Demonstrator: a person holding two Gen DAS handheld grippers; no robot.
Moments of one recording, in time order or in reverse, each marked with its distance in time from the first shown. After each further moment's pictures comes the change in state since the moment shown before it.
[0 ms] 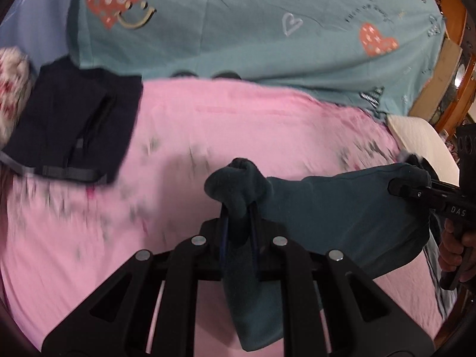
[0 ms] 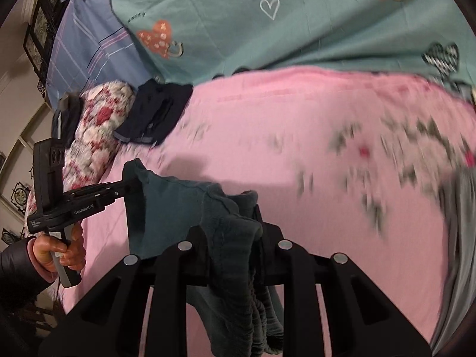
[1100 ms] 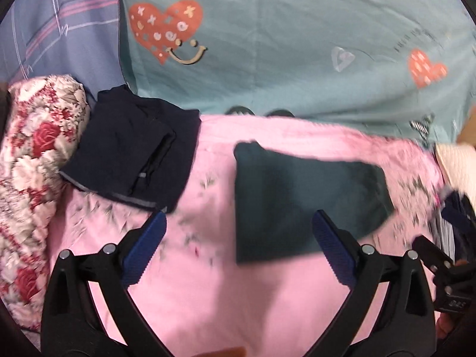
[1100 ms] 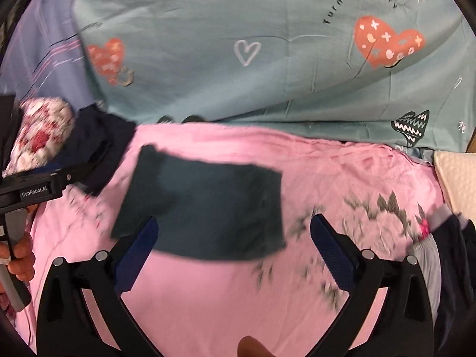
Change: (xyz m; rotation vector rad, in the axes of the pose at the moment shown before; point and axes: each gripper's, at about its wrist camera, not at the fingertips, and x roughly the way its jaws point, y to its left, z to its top) left arm -0.058 -0.032 0.037 -0.062 -0.014 0.301; right arm 0.006 0.045 0.029 -0.056 -0.092 -0.346
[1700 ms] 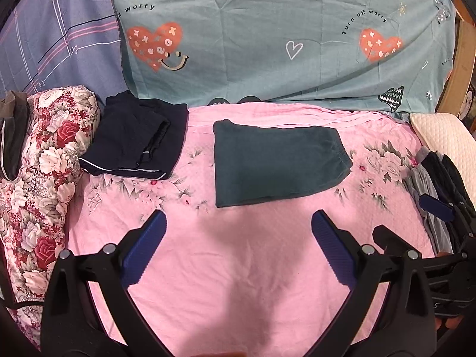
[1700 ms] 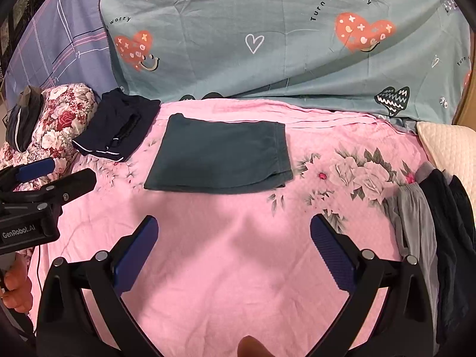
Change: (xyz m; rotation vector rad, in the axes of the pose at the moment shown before) left arm -0.089 -0.039 -0.058 0.075 -0.024 0.001; right arm -0.071 0.019 -0.064 0.030 0.011 0.008
